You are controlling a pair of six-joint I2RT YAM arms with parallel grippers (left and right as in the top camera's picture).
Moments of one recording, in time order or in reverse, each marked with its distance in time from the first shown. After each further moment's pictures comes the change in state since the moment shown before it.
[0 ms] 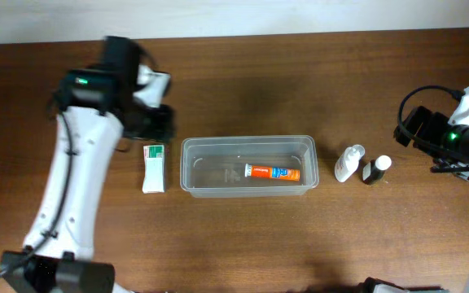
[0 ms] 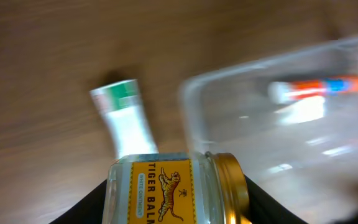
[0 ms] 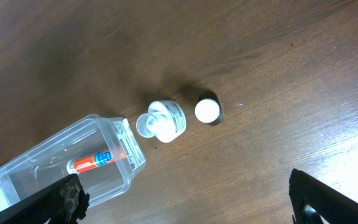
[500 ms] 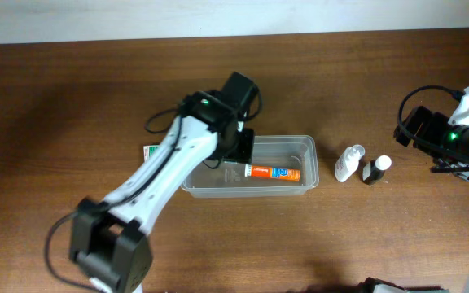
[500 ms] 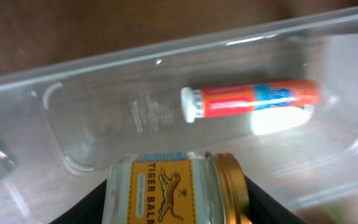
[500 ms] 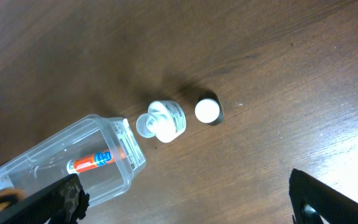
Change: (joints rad) left arm -0.388 0.183 -0.130 0.241 -0.053 -0.440; right arm 0.000 0.000 0.000 0.000 0.000 0.000
